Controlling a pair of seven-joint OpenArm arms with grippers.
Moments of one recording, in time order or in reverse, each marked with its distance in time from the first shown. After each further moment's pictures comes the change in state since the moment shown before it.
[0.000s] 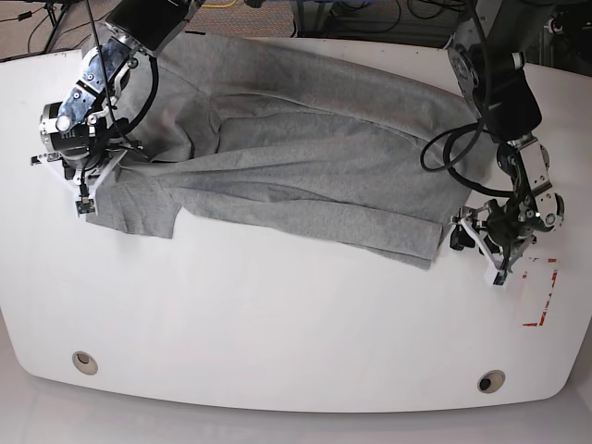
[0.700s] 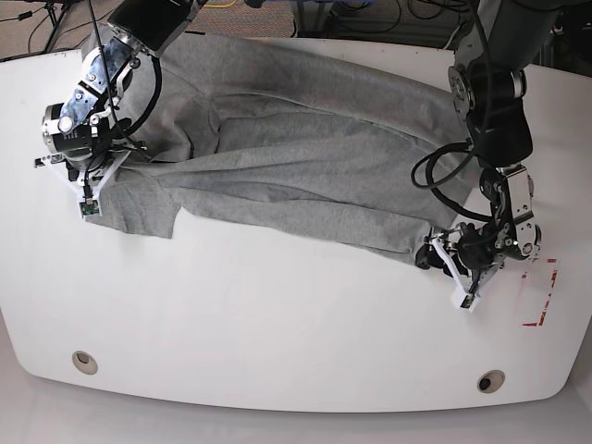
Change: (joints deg) left arm -4.9 1.2 9.6 -5.7 -6.3 0.5 0.0; right arm 0.0 -0.2 -0.1 0.0 0.3 0.0 0.3
